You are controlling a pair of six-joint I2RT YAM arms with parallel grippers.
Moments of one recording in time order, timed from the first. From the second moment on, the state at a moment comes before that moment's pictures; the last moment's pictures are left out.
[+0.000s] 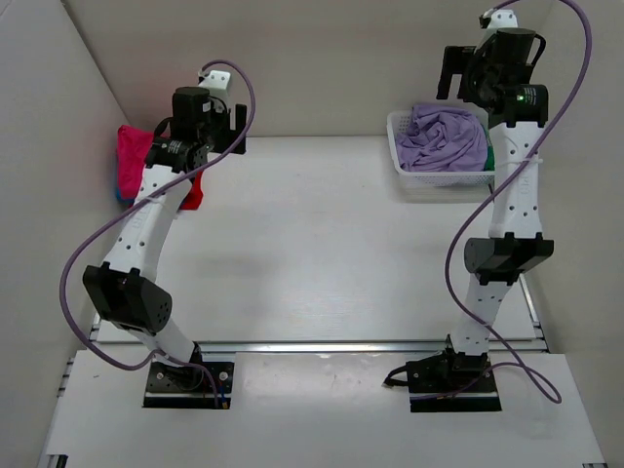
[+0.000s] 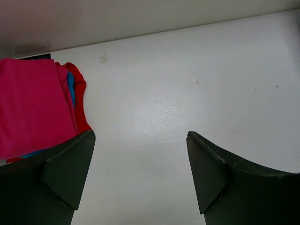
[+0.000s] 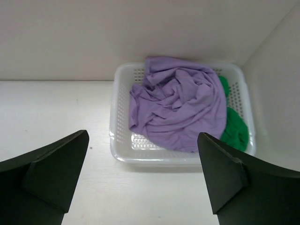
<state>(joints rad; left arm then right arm) -0.23 1.62 1.80 -0.60 -0.08 0.01 -0.02 2.05 2.64 -0.94 -0.04 -0.01</state>
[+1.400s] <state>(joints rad) -0.23 1.68 1.56 -0.55 -0.09 0.04 -0.18 2.70 2.57 -0.46 0.06 -0.05</state>
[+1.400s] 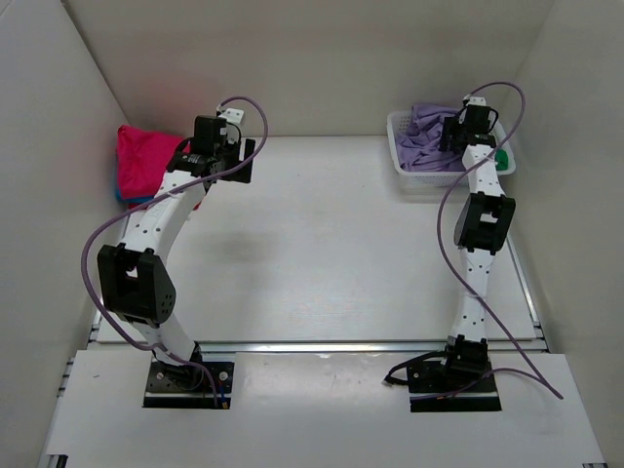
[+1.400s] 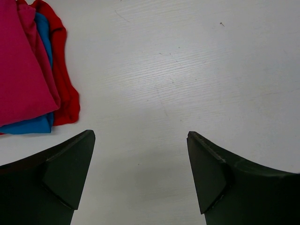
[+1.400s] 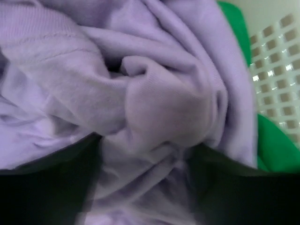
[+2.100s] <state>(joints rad) -0.24 1.62 1.53 -0.56 -0.03 -0.03 -0.05 2.26 2.51 -0.64 0.08 -0.12</state>
